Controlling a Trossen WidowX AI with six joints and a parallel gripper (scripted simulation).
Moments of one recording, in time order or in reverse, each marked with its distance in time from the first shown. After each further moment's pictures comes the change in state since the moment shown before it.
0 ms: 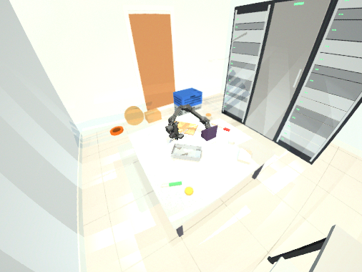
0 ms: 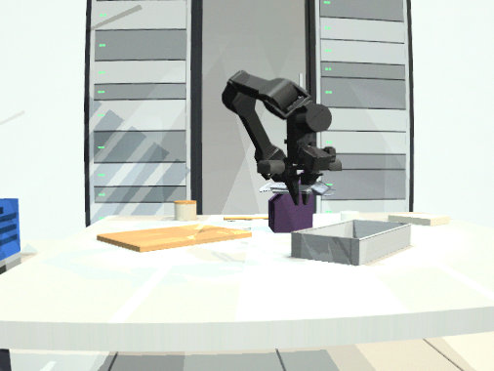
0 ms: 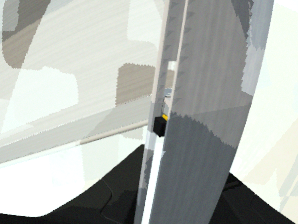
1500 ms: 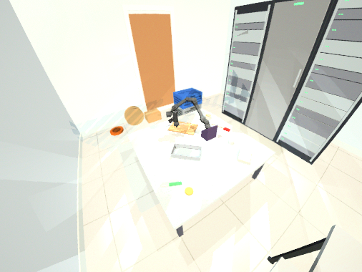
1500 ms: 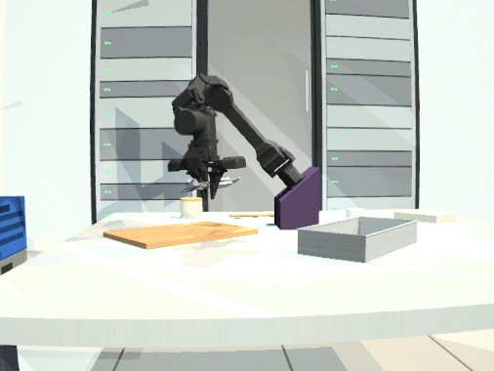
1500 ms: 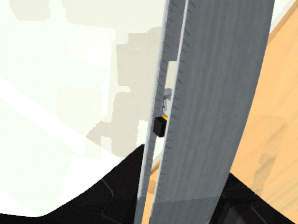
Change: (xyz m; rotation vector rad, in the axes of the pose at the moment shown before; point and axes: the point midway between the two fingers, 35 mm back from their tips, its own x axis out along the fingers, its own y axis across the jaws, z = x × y) arm -0.002 -0.170 -0.190 0.734 0.012 0.020
